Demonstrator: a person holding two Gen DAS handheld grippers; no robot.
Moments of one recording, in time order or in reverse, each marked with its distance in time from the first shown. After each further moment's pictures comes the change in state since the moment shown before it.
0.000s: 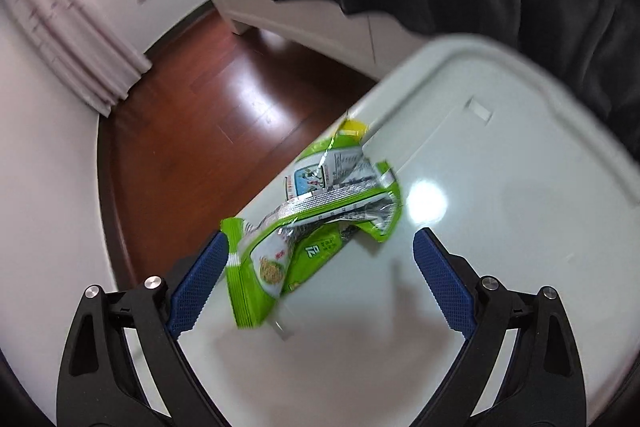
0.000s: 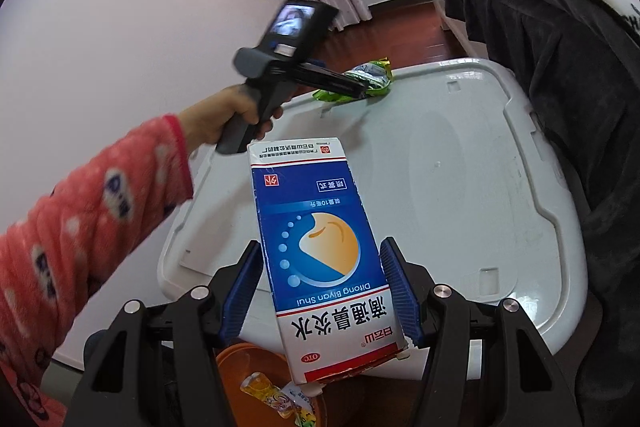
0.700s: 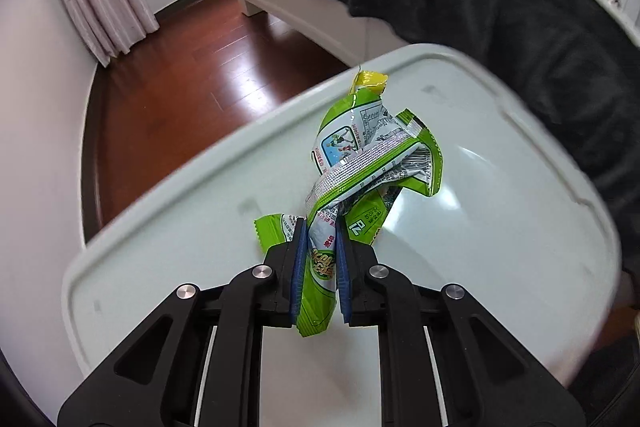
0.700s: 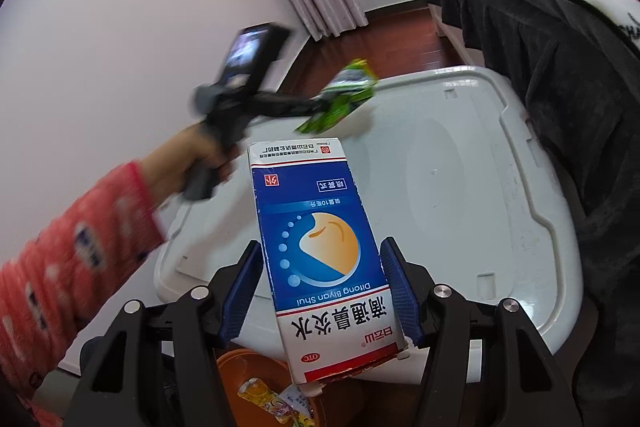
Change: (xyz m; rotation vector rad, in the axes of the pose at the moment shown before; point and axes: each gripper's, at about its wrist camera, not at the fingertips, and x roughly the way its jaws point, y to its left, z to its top) left arm -0.083 0.001 -0.078 -0.227 -0.047 -0.130; right arm -0.008 0.004 0.000 -0.013 -0.043 -0.045
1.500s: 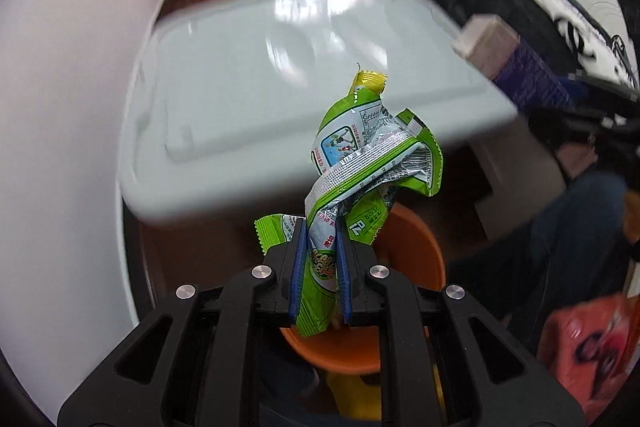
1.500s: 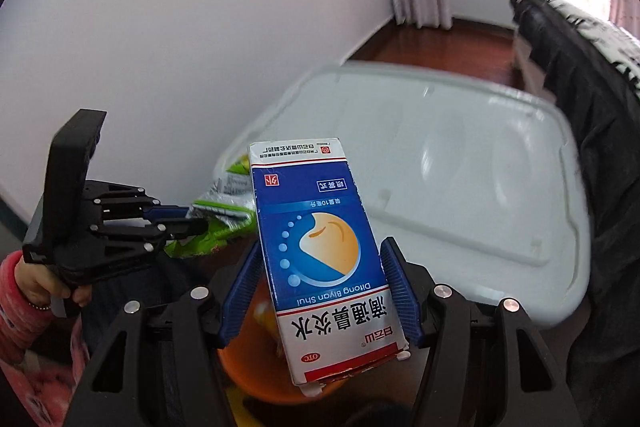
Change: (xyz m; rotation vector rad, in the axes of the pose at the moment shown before) left arm -0.205 -0.097 -0.311 -0.313 0.082 0.015; right arm -0.042 0.133 -0.098 -0.370 0.201 0.062
